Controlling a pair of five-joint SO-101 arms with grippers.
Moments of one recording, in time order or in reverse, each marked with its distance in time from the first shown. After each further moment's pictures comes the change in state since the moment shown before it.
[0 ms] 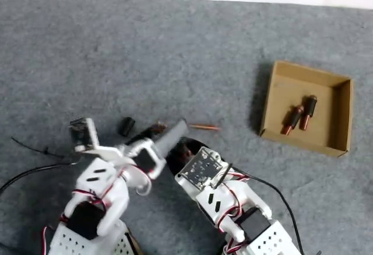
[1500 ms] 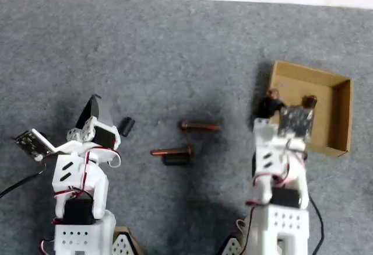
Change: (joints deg) left arm -24.6 0.1 9.3 -24.5 -5.4; right arm 45.2 27.6 -14.8 -15.9 -12.1
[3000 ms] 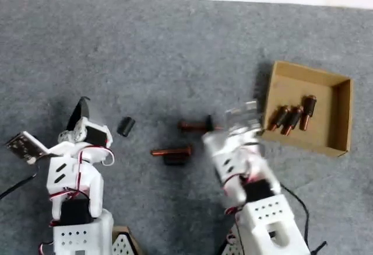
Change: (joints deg) left arm -4.9 0.0 0.0 1.2 -0.4; right arm -27.5 7.8 1.9 4.0 -3.0
